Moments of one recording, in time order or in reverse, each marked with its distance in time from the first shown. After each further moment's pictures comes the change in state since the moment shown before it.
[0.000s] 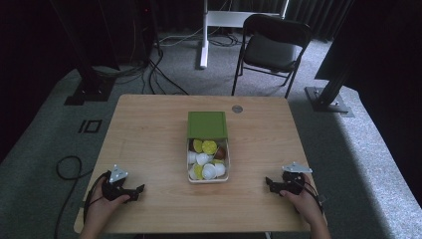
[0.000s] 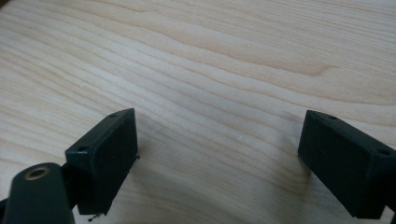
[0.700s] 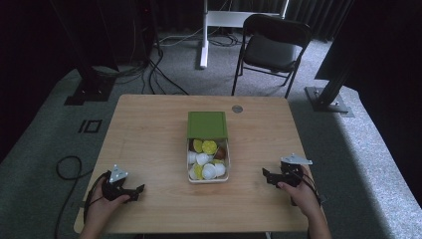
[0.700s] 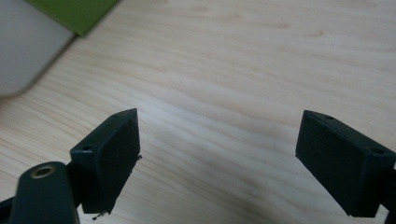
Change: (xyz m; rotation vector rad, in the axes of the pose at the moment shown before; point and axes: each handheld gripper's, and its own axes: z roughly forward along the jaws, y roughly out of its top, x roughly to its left) left arm 0.000 0.000 0.000 0.000 0.000 0.000; right arm 0.009 0.034 -0.011 -0.055 0.028 0.031
